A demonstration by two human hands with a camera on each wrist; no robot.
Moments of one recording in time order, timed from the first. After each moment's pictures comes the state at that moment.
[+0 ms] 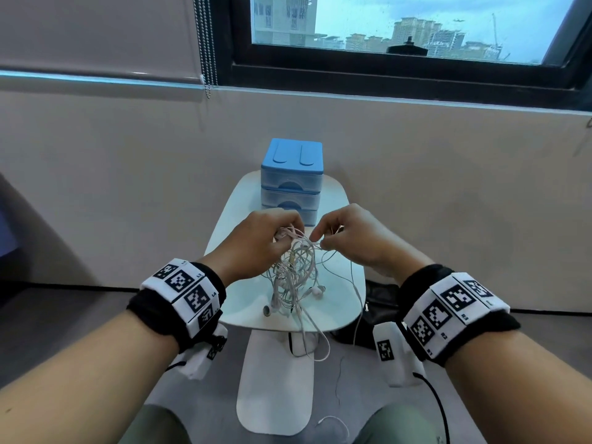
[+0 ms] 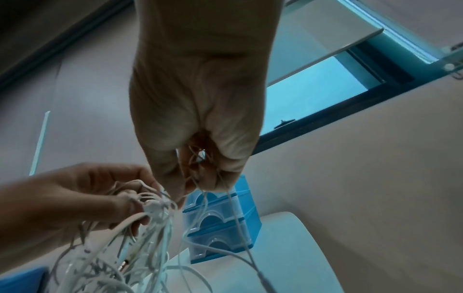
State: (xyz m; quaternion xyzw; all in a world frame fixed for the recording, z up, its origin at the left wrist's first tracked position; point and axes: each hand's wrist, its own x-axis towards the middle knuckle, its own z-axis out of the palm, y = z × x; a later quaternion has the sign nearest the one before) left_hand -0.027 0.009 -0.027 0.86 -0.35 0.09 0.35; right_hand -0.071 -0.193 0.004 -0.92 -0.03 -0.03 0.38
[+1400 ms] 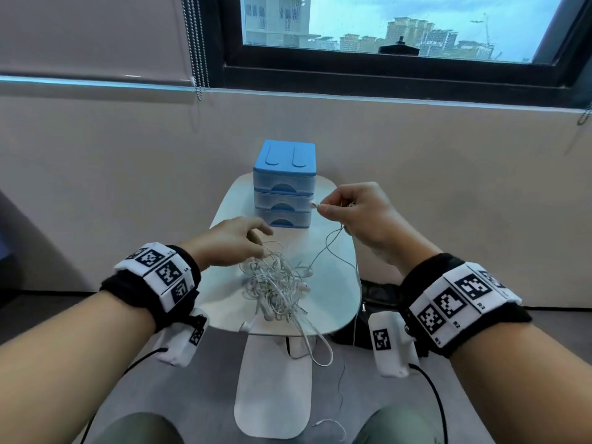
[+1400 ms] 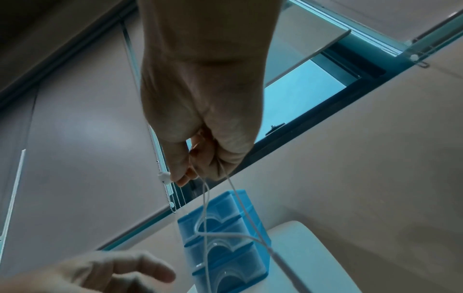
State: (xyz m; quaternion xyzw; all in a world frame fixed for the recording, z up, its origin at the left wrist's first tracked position) left_hand 0.001 0.029 -0.023 0.93 -0.19 -0.11 0.31; right_hand -0.062 -0.209 0.018 -0.83 0.00 -0.13 0.54
